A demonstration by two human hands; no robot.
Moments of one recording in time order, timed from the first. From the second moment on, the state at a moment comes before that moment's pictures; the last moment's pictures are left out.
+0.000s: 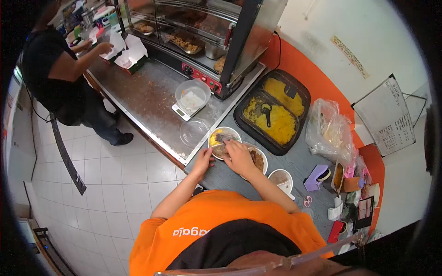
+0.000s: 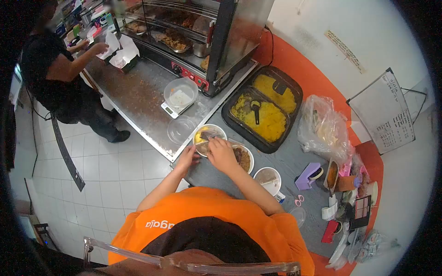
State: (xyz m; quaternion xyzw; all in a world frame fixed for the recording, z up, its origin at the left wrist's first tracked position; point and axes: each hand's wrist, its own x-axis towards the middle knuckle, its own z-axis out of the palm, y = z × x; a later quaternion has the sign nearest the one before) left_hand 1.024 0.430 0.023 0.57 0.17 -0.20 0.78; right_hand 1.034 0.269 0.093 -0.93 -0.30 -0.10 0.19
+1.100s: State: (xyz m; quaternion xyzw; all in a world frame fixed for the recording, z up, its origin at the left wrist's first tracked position) left_hand 1.022 0.431 0.059 0.96 -0.12 0.09 0.24; right_hand 1.115 0.239 0.061 -0.77 -0.19 0.40 0.46
